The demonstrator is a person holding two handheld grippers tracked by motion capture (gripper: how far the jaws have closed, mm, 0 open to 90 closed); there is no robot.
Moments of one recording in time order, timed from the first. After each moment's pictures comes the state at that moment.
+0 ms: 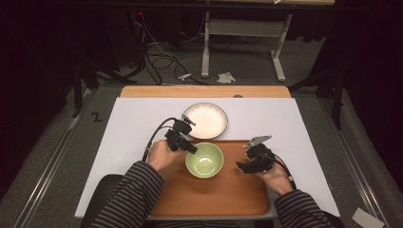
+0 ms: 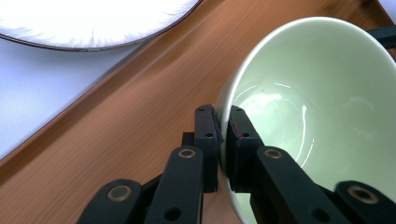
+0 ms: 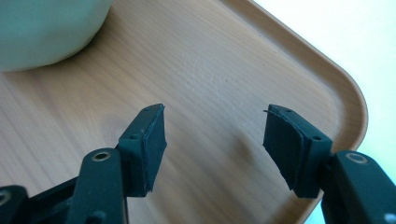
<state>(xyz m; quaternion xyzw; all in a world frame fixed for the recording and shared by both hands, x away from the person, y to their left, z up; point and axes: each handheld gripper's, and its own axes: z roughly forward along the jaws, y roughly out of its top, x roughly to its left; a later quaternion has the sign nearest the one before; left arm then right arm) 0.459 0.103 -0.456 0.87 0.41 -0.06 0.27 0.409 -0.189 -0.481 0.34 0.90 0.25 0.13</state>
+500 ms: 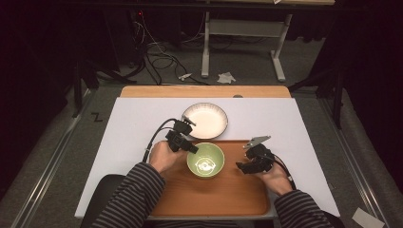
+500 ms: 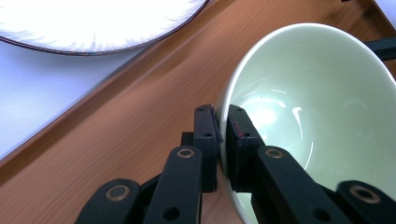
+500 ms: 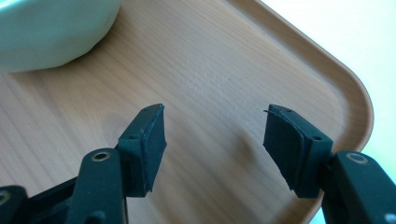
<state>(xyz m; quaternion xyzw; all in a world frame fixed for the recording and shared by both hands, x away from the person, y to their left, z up) 0.458 0.101 -0.460 0.86 0.42 -0.05 0.29 0.410 -0.188 -0.483 0.34 0.90 0.25 0.13</state>
